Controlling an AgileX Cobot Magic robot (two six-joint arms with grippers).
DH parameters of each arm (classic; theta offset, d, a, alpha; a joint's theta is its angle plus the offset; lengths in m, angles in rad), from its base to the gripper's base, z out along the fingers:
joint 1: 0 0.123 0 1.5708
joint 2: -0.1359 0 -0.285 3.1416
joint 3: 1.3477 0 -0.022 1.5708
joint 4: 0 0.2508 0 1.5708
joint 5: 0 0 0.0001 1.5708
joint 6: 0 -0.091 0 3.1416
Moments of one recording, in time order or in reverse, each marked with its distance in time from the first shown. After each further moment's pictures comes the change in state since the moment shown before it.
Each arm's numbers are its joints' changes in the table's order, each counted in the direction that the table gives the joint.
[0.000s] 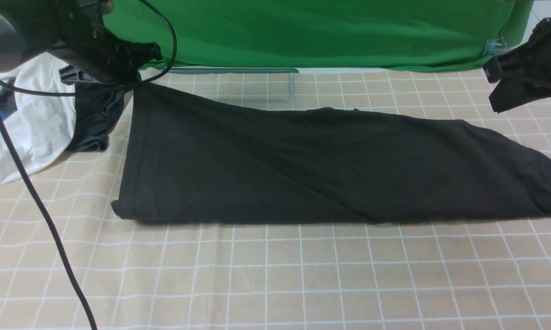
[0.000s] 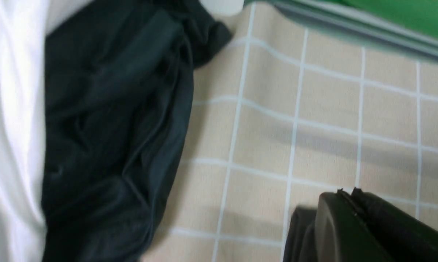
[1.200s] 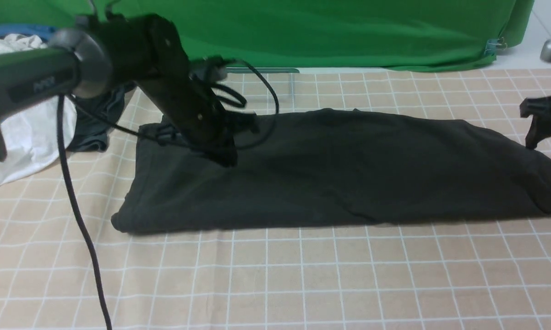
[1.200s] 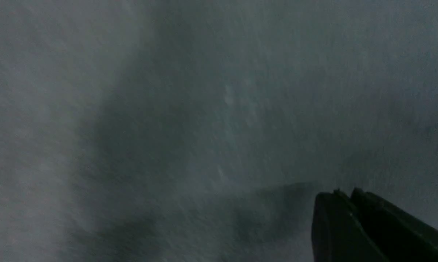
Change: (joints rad) right arm -0.243 -0.357 -0.005 -0.182 0.221 -0.230; left arm -0.299 0.075 0.172 -0.164 -0.333 -0.084
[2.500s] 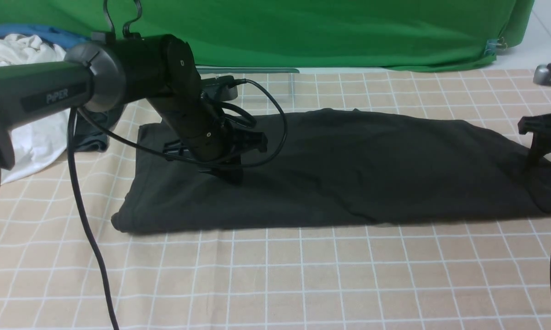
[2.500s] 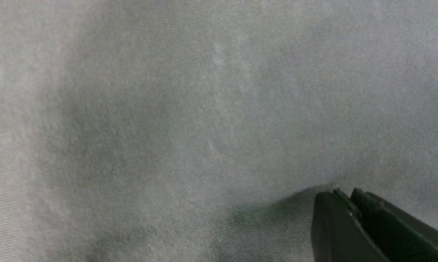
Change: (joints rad) right arm -0.040 -0.158 -0.120 -0.005 -0.071 0.050; left arm -0.017 0.000 0.039 0.002 0.014 0.000
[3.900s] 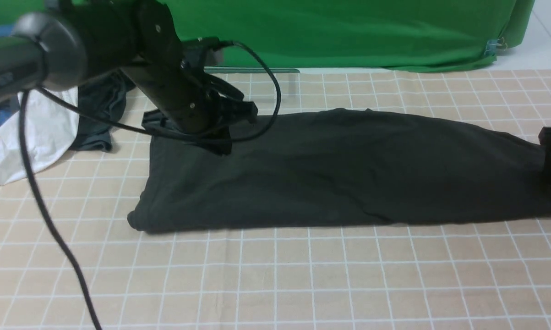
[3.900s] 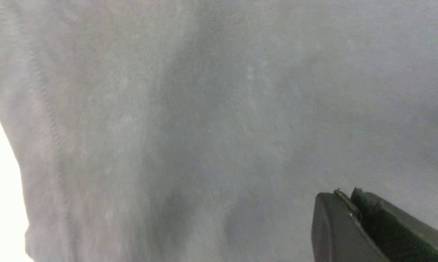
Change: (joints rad) right arm -0.046 -0.045 -0.069 -0.048 -0.226 -0.039; left arm -0.002 0.171 0.008 0.078 -0.041 0.074
